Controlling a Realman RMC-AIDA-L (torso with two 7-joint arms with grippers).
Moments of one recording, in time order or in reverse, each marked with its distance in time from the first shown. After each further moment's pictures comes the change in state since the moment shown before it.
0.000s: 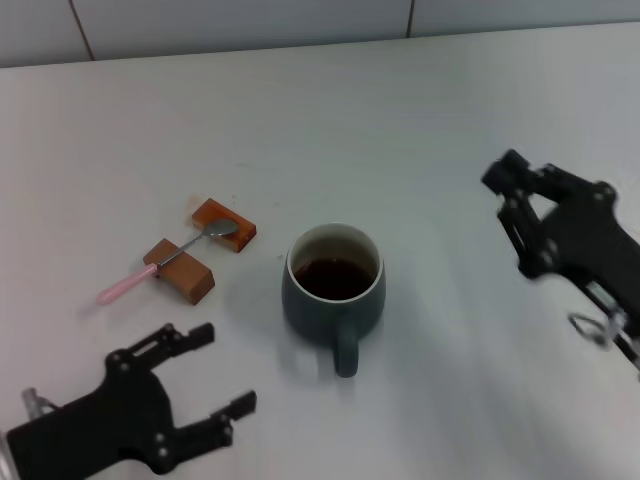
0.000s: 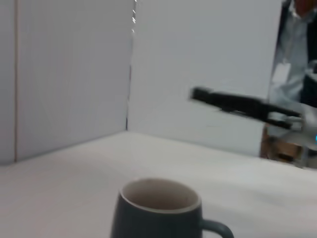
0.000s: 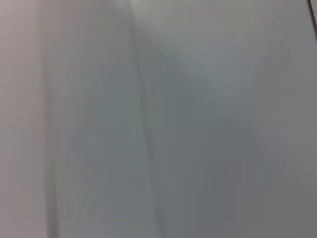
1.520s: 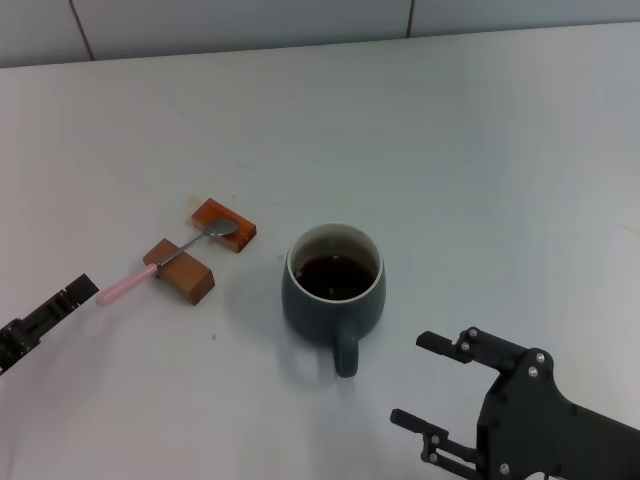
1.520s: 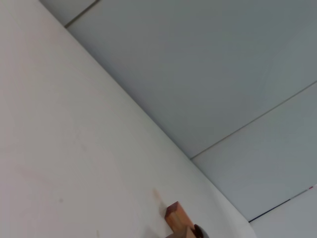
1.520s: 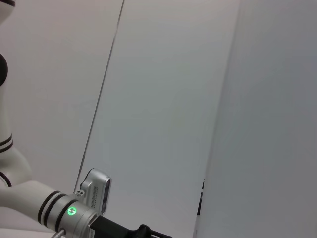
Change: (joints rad) left arm -0.238 0.057 -0.494 -0.547 0.000 0.023 -0.673; right arm -0.006 0.000 -0.010 0.140 -0.406 -0.213 -0.326
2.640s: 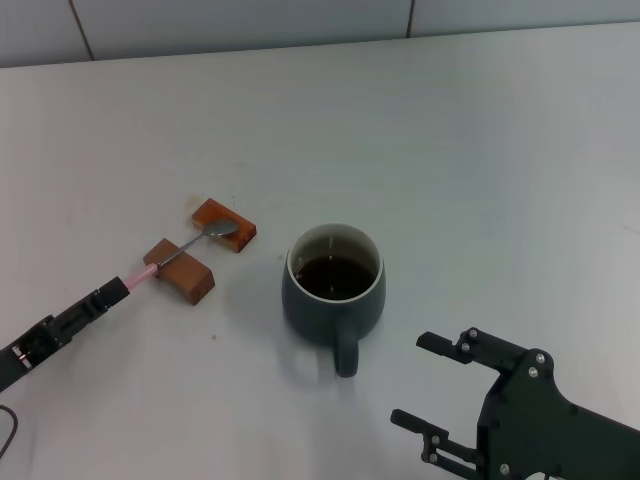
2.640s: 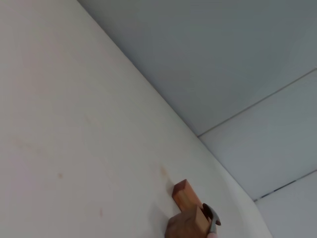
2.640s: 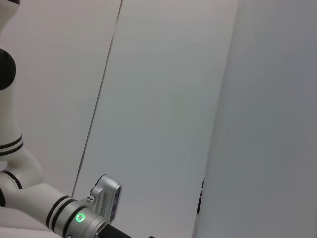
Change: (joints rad) left arm -0.058 -0.006 0.002 -0.027 0.060 -0.051 -0.033; right arm -0.002 0.000 0.001 0.001 0.000 0.001 0.001
